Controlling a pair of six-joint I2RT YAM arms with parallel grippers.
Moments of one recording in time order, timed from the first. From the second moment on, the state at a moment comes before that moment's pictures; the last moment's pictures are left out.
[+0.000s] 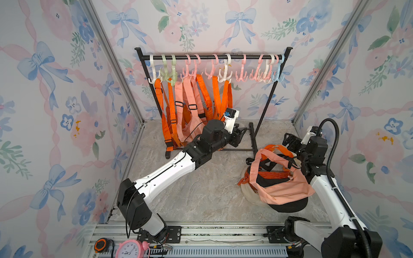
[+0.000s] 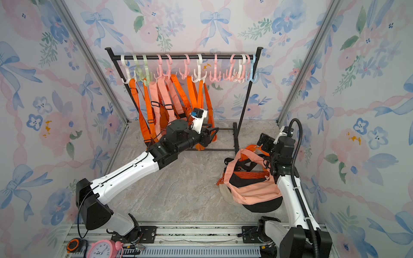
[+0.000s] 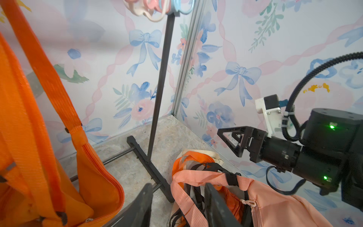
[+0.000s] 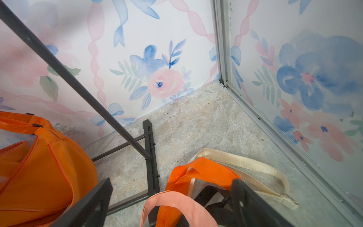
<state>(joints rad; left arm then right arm) -0.79 1.54 1.50 -0.09 0.03 -0.21 -0.10 1.07 0.84 -0.08 -0.01 0.38</state>
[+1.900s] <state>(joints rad) -0.49 1.98 2.07 -0.47 0.34 -0.22 0.11 0.99 0.84 -0.05 -0.08 0.35</state>
